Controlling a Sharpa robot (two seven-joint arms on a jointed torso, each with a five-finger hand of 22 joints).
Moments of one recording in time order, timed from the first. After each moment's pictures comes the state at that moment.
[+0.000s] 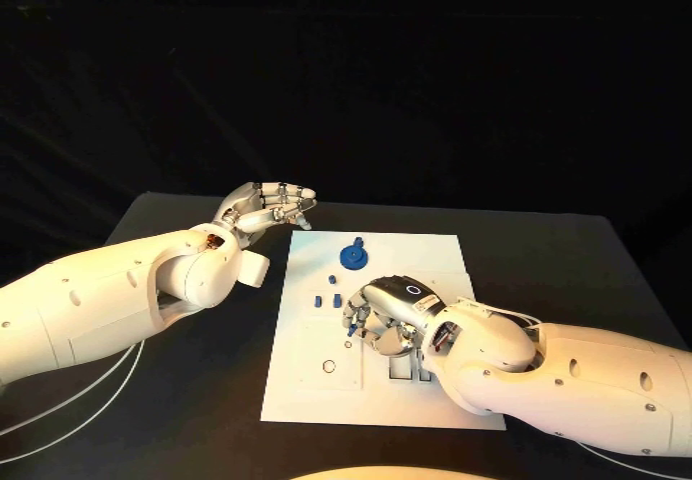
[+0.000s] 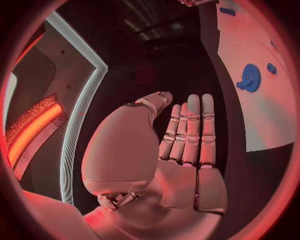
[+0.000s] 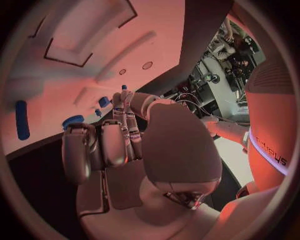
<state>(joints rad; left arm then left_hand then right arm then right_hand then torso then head) 1.18 -0.84 -0.02 1.44 -0.12 -0.24 0.39 1.42 -0.20 0.45 0.10 0.35 0.84 0.21 0.32 0.34 0.87 0.15 0.47 0.09 0.93 0.08 0.94 0.42 0.17 0.81 0.18 0.75 0.61 1.11 -0.72 -0.17 1.76 -1.63 -0.43 -0.25 1.41 -0.19 0.70 0.03 0.07 1.07 0.13 0.30 0.38 1.28 0.07 0.11 0.15 1.47 -0.02 1.32 1.11 0.03 1.47 0.08 1.44 1.31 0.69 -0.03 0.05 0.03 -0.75</state>
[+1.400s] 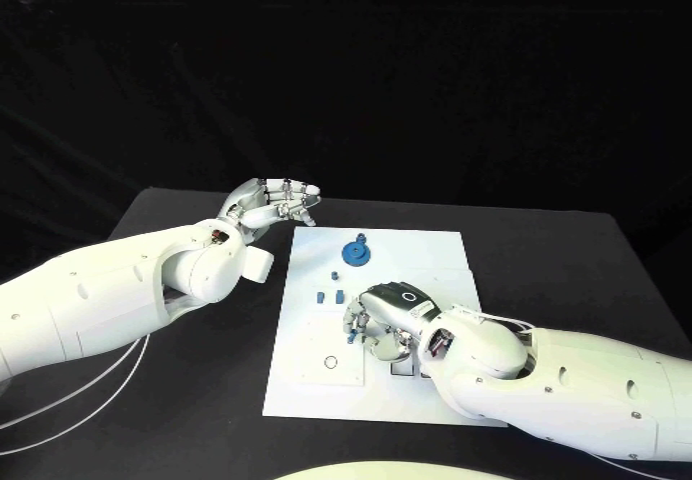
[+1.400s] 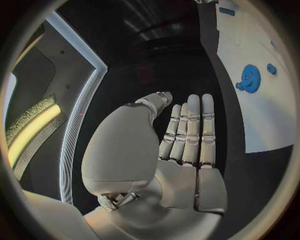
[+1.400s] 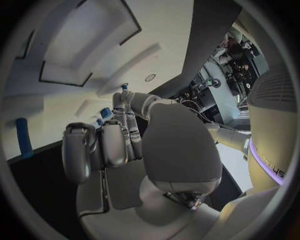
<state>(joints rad) 1.18 -0.84 -0.02 1.43 -0.12 -0.24 0.38 1.42 -0.20 0.45 0.10 0.35 0.84 0.21 0.32 0.34 0.86 0.15 0.47 0.09 0.93 0.08 0.94 0.42 0.17 0.81 0.18 0.75 0.61 1.07 -0.69 -0.17 1.73 -1.68 -0.42 -0.27 1.40 -0.20 0.70 0.03 0.07 1.07 0.12 0.30 0.38 1.28 0.07 0.11 0.15 1.47 -0.02 1.32 1.11 0.03 1.47 0.08 1.44 1.31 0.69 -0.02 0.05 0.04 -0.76</state>
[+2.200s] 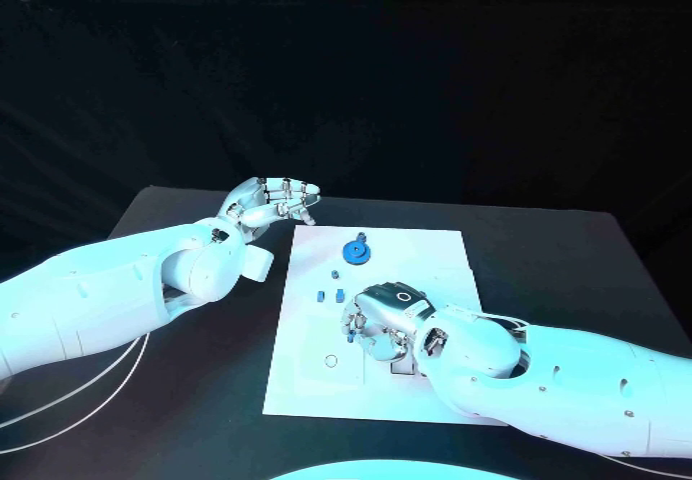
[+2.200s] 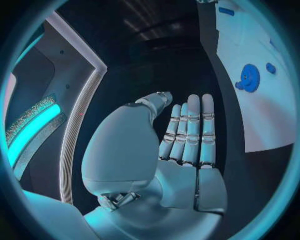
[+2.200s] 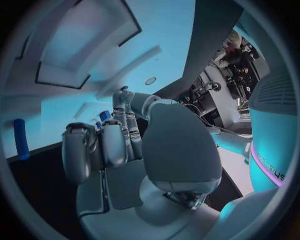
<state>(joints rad) 1.18 -0.84 -0.02 1.43 -0.12 -0.24 0.38 1.42 -0.20 0.45 0.10 0.35 0.84 0.21 0.32 0.34 0.86 0.15 0.47 0.09 0.93 0.08 0.94 0.42 0.17 0.81 0.18 0.75 0.61 1.08 -0.67 -0.17 1.72 -1.71 -0.38 -0.30 1.40 -0.20 0.70 0.02 0.07 1.07 0.13 0.30 0.38 1.28 0.07 0.11 0.15 1.47 -0.02 1.32 1.11 0.03 1.47 0.08 1.44 1.31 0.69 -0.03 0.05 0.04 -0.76</state>
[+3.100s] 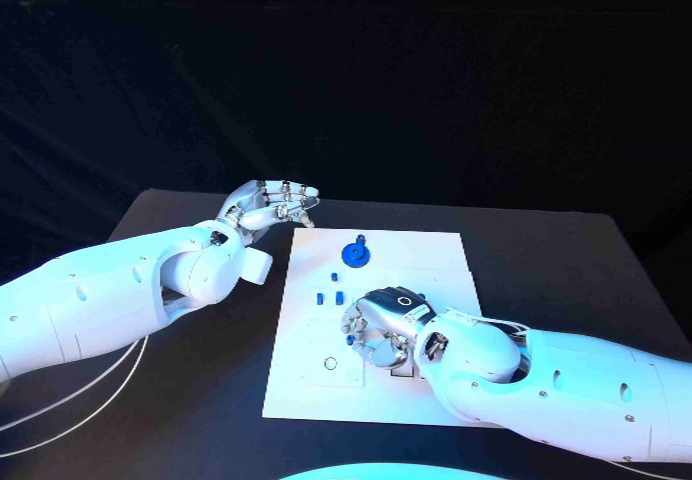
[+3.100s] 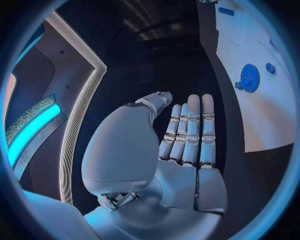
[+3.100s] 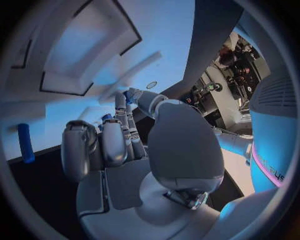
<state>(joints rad) 1.18 -0.84 -0.02 1.43 -0.12 -0.24 0.38 1.42 -0.20 0.45 0.10 0.35 0.84 0.21 0.32 0.34 0.86 0.15 0.47 0.09 0.92 0.09 0.94 0.42 0.17 0.80 0.18 0.75 0.61 1.07 -0.68 -0.18 1.72 -1.71 -0.38 -0.31 1.29 -0.27 0.64 0.02 0.15 0.96 0.14 0.22 0.36 1.24 0.07 0.06 0.14 1.46 -0.02 1.31 1.05 0.03 1.46 0.08 1.38 1.31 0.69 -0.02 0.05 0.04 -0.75</state>
